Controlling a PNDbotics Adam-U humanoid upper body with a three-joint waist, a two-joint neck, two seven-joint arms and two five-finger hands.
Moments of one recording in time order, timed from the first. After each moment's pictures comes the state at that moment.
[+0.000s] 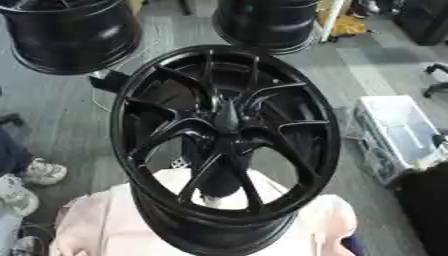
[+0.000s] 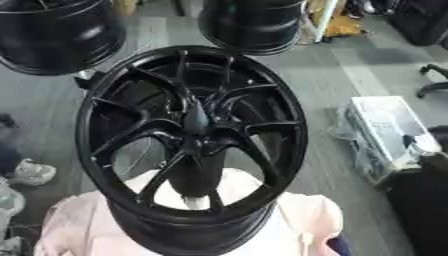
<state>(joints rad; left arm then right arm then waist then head) -0.11 0.16 0.35 -1.83 -0.05 0.25 -0.14 -0.10 -0.43 -0.41 -1.12 0.26 -0.17 -0.16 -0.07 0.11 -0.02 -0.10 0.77</state>
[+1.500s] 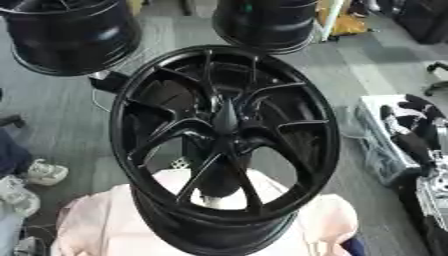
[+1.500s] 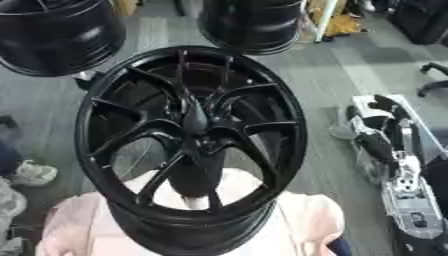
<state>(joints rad) -0.11 0.16 0.35 -1.84 -0.05 0.25 -0.14 -0.16 -0.21 -0.23 -1.48 0.08 -0.20 -0.10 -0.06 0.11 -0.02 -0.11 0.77</state>
